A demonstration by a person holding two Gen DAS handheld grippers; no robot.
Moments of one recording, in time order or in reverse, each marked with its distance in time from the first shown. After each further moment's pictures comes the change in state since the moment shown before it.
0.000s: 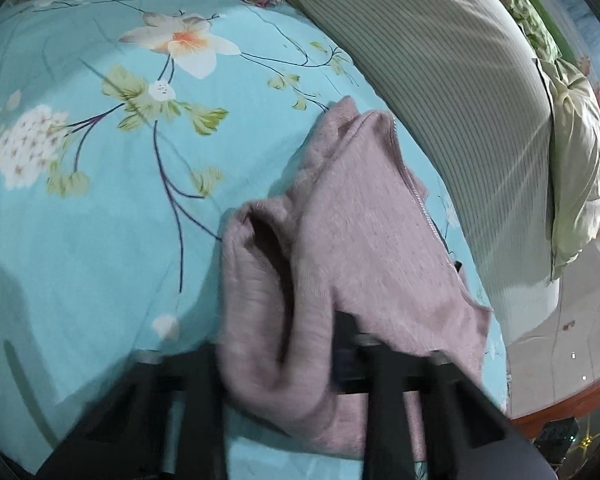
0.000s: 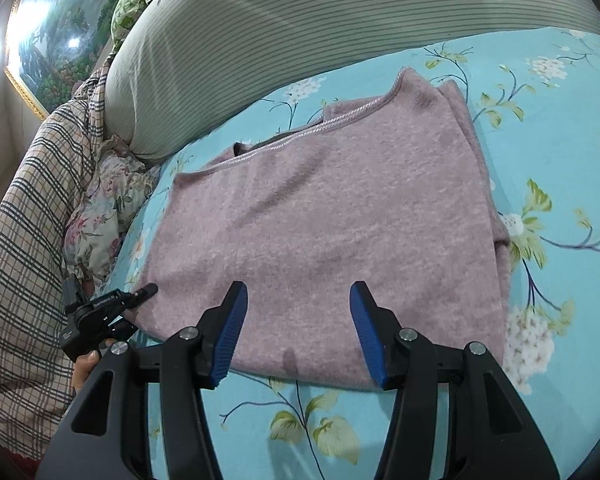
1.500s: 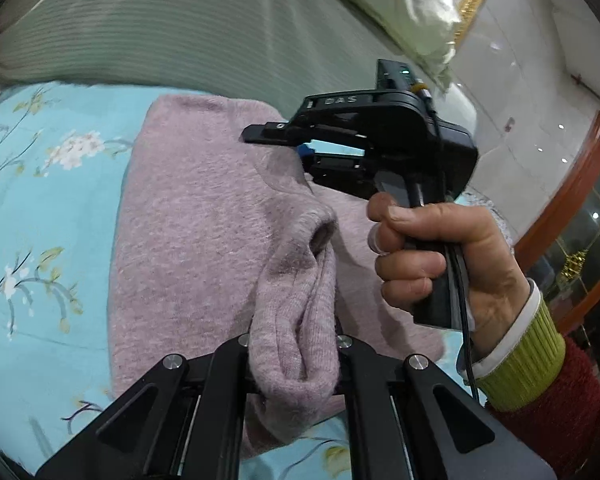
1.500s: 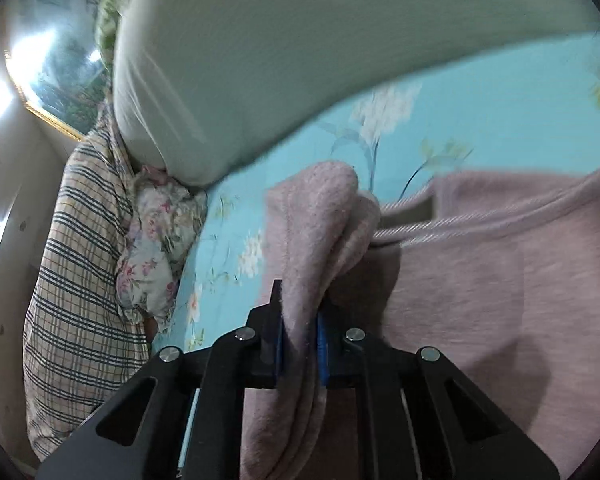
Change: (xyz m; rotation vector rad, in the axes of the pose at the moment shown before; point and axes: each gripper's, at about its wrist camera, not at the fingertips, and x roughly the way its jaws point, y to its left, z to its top) left arm 0.026 -0.213 -0.110 0.694 0.155 -0.212; right arm 0.106 0.007 0.162 0.066 0.134 0.289
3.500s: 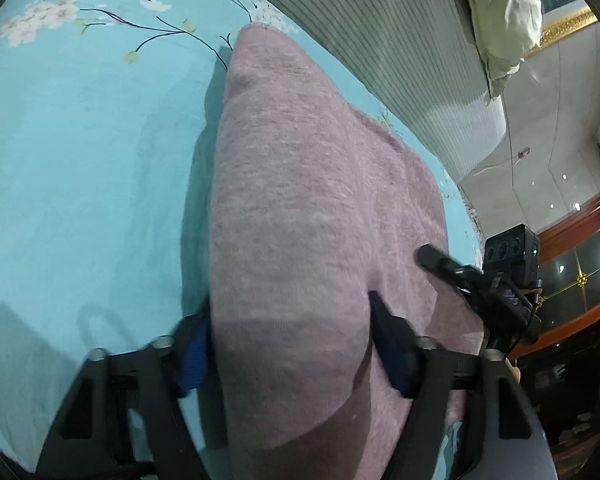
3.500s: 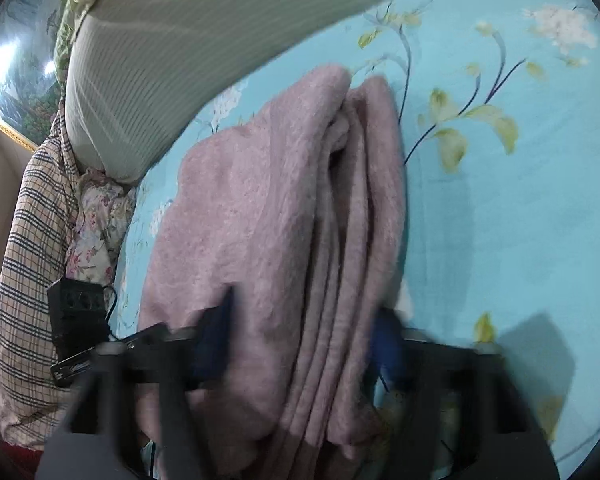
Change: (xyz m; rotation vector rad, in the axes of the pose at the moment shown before) left arm 0.098 0.057 0.032 -0.284 0.244 -0.141; right arm -0.093 -0.111 -0.064 0.081 0.020 -0.210
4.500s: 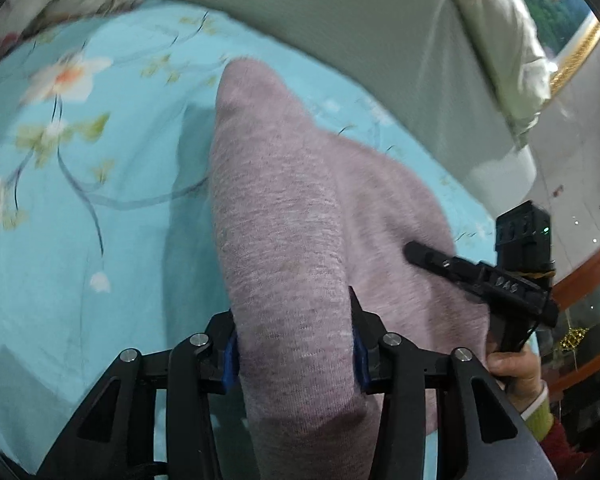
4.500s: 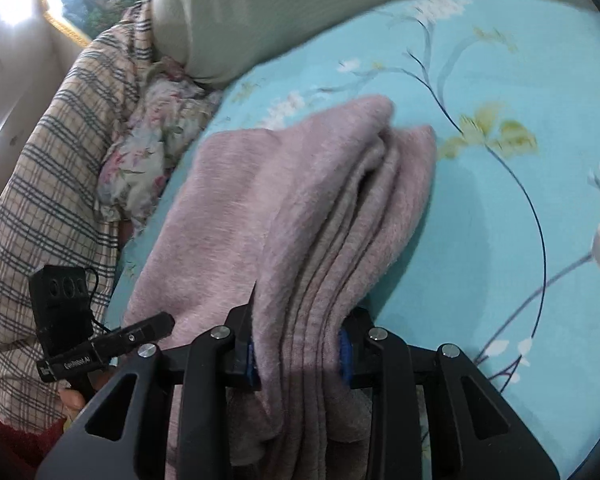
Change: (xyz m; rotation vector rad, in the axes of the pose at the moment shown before) left arm -0.178 0.099 -0.083 -0.048 -0.231 0.221; right arm 0.111 0.154 -0.065 -0.267 0.139 0.130
